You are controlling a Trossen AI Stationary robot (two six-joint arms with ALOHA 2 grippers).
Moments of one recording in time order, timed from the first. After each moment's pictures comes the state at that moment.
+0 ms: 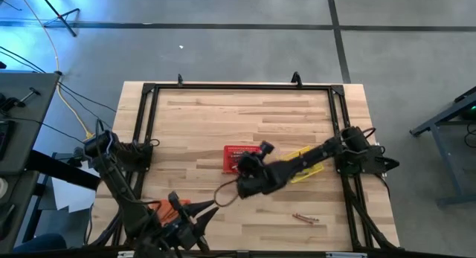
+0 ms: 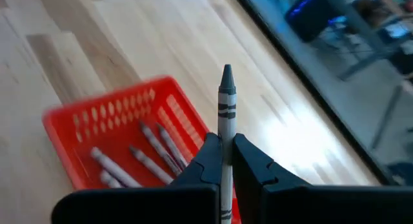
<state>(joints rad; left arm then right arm) -0.96 1.80 1.49 0.05 -1.57 0.27 0.37 2.00 1.54 -0.83 0.97 0.68</state>
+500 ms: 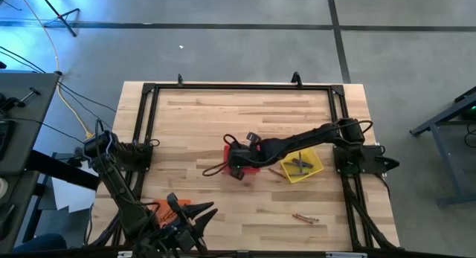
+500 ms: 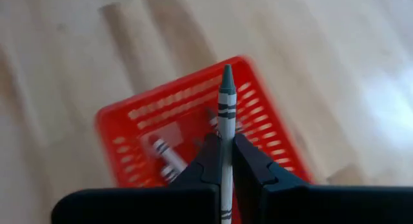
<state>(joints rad) -0.98 1.80 1.49 0.05 -1.57 0.29 0.17 2.00 1.54 -0.63 0.41 0.47</state>
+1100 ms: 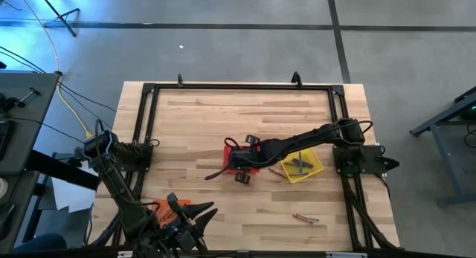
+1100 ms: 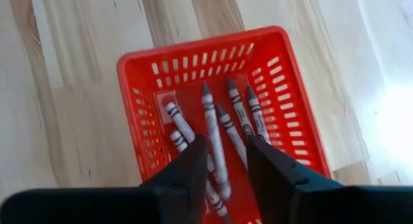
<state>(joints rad) -0.97 1.80 1.49 0.05 -1.57 0.32 0.17 2.00 1.54 -0.68 0.31 0.33</state>
